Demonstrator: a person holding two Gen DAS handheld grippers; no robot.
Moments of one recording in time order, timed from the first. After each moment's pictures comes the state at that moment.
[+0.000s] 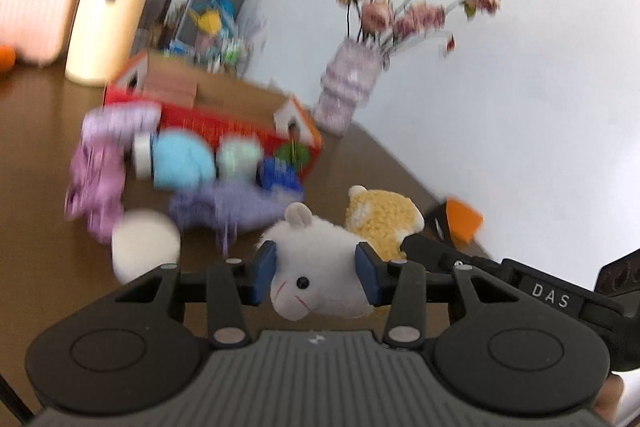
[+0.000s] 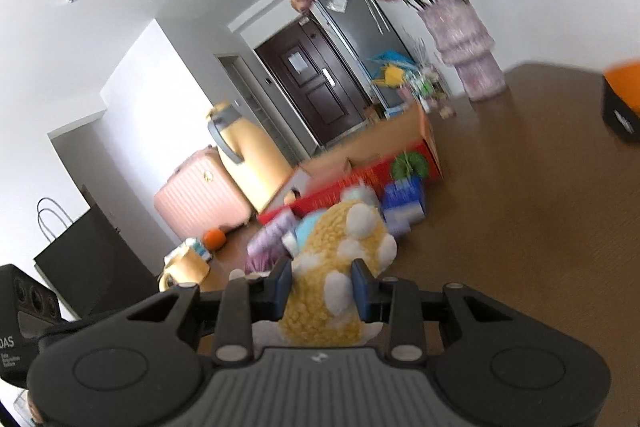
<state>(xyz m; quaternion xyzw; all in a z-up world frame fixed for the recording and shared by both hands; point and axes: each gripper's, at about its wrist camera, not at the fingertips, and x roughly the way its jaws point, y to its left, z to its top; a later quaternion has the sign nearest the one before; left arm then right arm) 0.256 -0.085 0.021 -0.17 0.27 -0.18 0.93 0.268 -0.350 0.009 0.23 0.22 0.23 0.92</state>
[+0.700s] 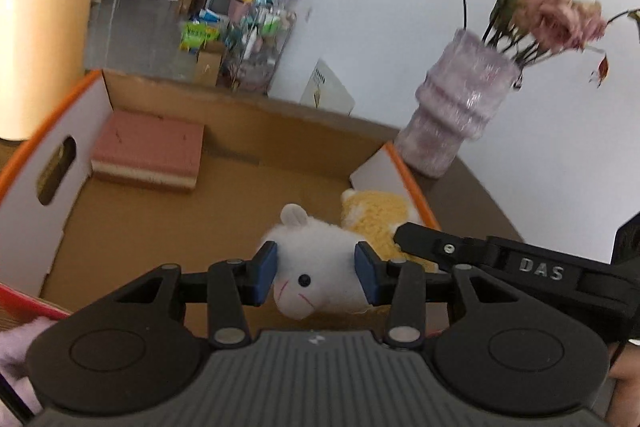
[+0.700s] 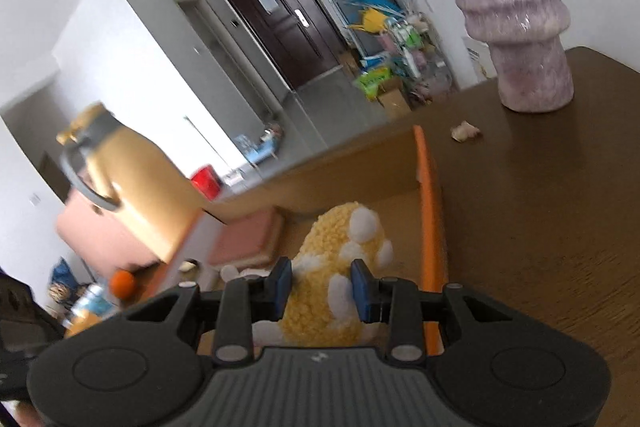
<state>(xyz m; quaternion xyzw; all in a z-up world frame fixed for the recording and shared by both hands) 0.591 -0.082 0.004 -0.16 0.34 -0.12 0.92 0.635 -0.323 0.004 0.19 0.33 0.20 0.90</state>
